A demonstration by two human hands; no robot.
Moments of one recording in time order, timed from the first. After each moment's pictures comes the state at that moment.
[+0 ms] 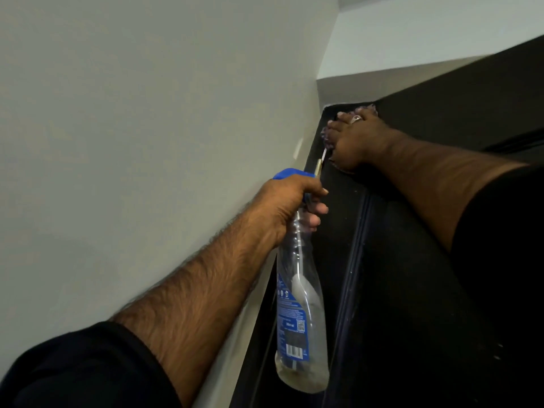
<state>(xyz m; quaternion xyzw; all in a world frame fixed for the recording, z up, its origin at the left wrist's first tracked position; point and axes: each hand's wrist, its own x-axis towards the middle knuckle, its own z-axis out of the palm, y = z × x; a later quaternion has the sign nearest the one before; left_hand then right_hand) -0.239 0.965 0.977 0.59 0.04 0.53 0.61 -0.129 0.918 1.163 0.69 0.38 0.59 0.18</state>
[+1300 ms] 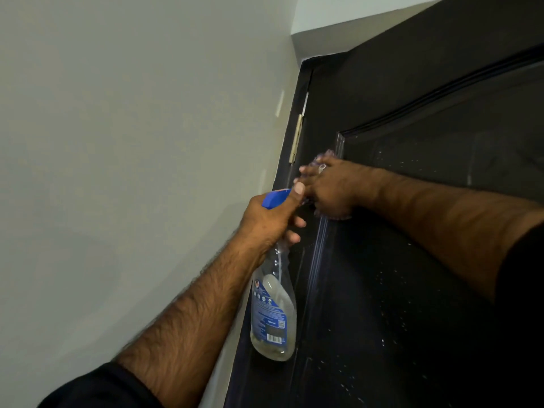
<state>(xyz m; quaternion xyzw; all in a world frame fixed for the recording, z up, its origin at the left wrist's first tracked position) -0.252 0.910 0.866 0.65 0.11 0.53 0.54 -0.130 0.845 0.988 0.64 0.49 0.47 0.35</state>
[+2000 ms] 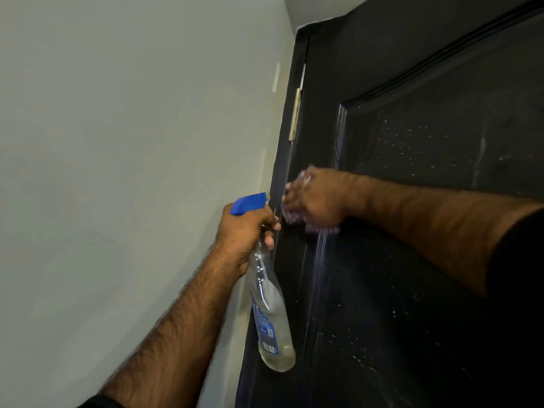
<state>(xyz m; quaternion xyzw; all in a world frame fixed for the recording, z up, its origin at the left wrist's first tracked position) -0.264 0.946 0.809 0.58 0.10 0.58 0.57 -0.120 0.867 0.935 0.61 0.56 0.44 0.36</state>
